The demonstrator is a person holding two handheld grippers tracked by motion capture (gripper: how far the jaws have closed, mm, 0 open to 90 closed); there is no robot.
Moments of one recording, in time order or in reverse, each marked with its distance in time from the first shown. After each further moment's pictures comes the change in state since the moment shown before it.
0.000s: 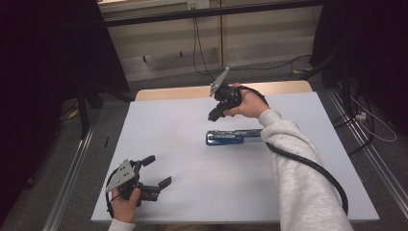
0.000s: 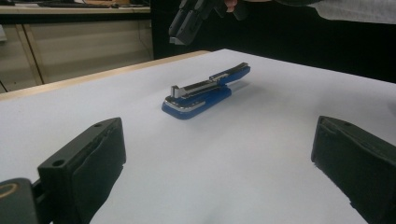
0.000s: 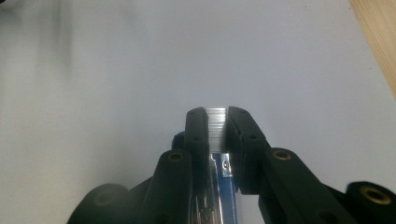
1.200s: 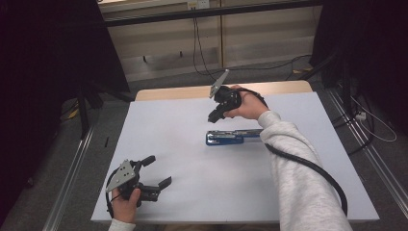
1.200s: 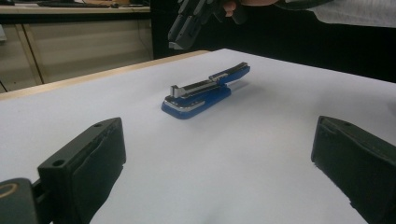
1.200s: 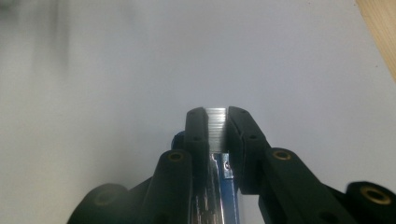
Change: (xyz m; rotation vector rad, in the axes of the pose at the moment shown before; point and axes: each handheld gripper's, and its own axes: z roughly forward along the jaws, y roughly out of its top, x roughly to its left) left arm -0.001 -0.001 0.000 0.013 -0.010 -0.014; right arm 0.000 -0.004 0.006 -0.002 0.004 0.001
